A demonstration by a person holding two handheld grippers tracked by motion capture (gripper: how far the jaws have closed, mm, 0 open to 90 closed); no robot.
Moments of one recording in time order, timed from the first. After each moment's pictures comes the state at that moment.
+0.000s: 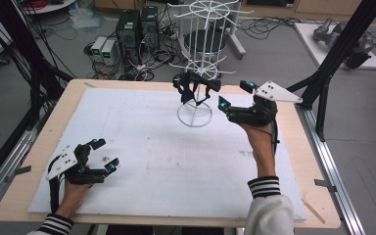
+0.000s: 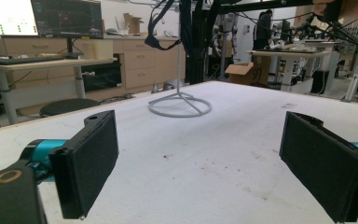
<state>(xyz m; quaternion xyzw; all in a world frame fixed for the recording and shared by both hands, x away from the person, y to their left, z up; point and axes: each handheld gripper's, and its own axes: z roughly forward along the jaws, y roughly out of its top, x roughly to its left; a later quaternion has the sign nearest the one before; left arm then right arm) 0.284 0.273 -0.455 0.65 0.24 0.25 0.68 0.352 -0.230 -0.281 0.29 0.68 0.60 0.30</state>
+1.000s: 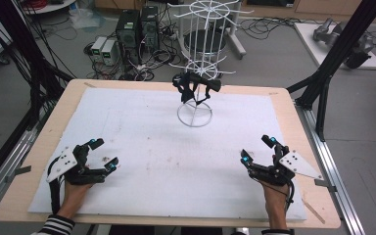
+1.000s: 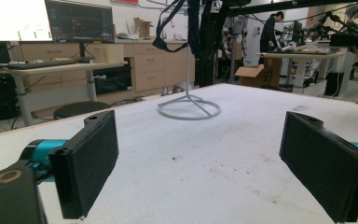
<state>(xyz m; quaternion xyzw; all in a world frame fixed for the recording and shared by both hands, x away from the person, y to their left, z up) 0.281 0.272 -0.456 0.64 0.25 0.27 0.67 0.265 -0.294 -0.410 0.34 0.62 0.63 0.31</state>
